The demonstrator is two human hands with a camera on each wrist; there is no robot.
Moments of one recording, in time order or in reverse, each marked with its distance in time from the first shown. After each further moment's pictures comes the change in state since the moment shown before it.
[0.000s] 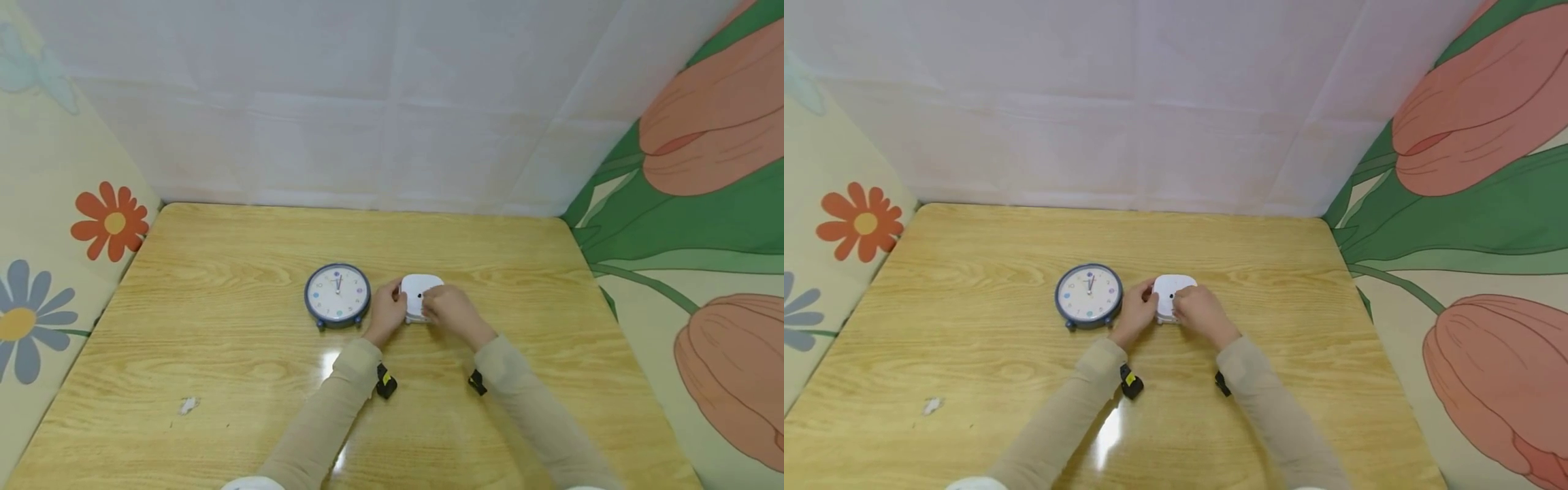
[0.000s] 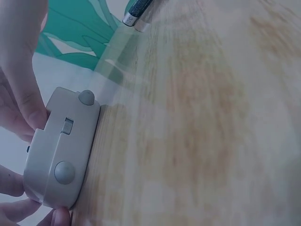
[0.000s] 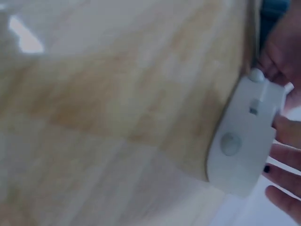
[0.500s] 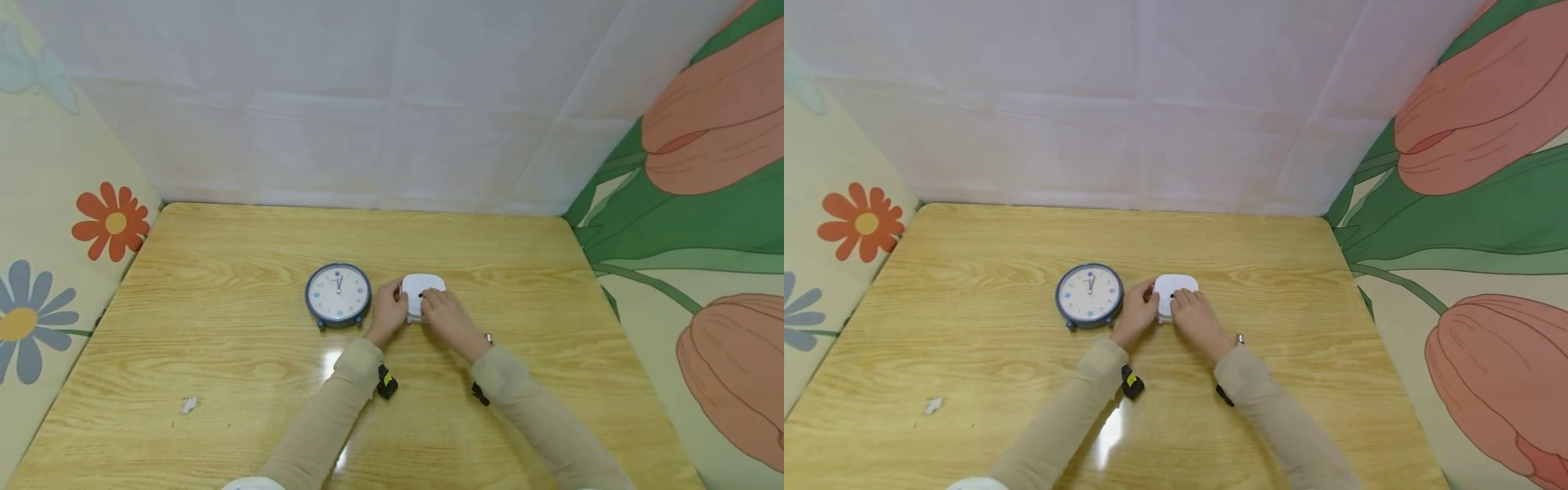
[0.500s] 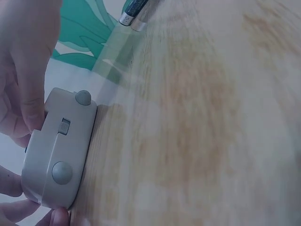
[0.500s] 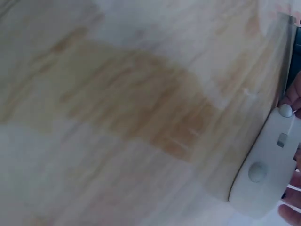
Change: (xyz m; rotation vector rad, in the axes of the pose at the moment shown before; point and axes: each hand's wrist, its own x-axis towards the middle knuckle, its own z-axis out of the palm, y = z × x) left_hand 0.001 -0.001 0.001 0.030 0.007 0.015; right_hand -0.009 -0.015 0.014 -0.213 0.049 0.016
